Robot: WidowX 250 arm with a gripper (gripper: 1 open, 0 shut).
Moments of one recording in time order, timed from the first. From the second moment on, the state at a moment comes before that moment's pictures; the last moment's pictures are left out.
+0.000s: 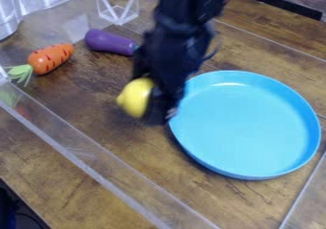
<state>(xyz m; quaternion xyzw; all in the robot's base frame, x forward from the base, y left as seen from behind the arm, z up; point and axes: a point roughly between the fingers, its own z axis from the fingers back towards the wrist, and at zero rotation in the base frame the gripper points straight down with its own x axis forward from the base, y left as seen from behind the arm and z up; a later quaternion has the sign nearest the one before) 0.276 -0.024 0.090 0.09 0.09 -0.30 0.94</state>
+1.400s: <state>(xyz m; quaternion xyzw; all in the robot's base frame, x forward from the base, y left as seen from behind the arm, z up) 0.310 -0.086 0.080 0.12 0.07 -0.32 0.94</state>
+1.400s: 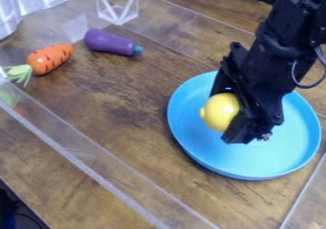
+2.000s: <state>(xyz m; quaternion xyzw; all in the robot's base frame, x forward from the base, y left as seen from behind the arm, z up) 0.310 -0.067 0.083 0.13 0.08 -0.29 0.95</state>
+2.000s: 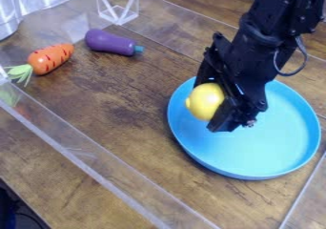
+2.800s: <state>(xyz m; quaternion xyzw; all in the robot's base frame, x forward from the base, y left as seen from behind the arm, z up) 0.304 -0.051 0.088 0.14 0.09 -0.26 0.95</state>
